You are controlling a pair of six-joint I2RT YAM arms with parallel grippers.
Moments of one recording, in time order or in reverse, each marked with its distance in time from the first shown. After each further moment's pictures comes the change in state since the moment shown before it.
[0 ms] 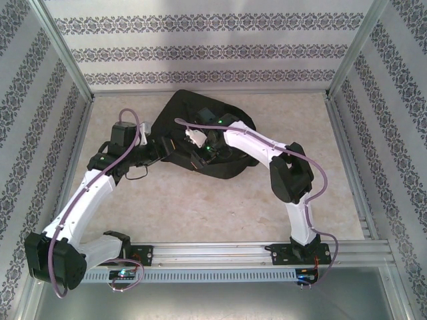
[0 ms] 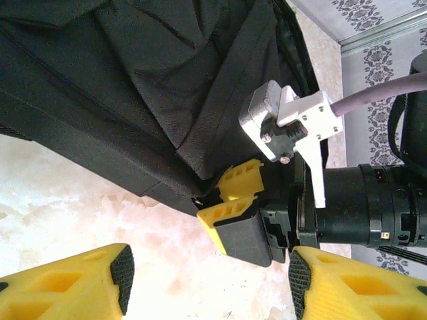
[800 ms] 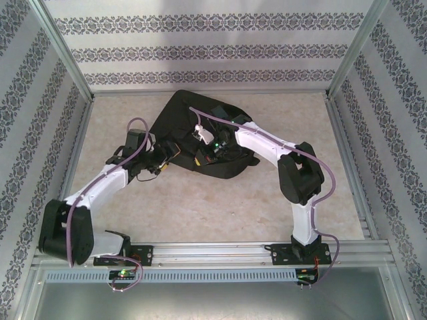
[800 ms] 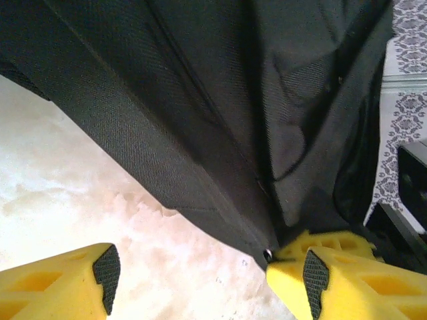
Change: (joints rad) left arm -0.010 0.234 -0.162 0.308 -0.004 -0.307; right arm -0.078 -0.078 -0.156 0.146 -0.270 0.114
